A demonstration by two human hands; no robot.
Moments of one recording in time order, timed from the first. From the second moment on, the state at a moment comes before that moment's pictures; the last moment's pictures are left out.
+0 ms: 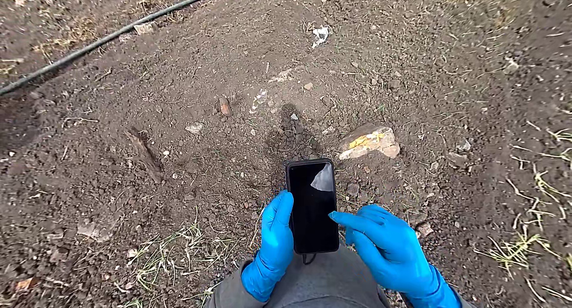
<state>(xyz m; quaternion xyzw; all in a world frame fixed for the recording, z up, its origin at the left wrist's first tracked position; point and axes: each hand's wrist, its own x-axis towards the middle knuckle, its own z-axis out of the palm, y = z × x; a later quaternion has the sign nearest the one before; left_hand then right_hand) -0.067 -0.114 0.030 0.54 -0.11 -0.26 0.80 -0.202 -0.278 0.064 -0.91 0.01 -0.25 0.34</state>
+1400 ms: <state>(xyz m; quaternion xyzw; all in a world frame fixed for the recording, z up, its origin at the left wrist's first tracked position) -0.067 -0.117 0.032 0.54 -0.08 -0.25 0.80 -0.203 -0.273 0.068 -0.94 -0.05 -0.22 0.27</state>
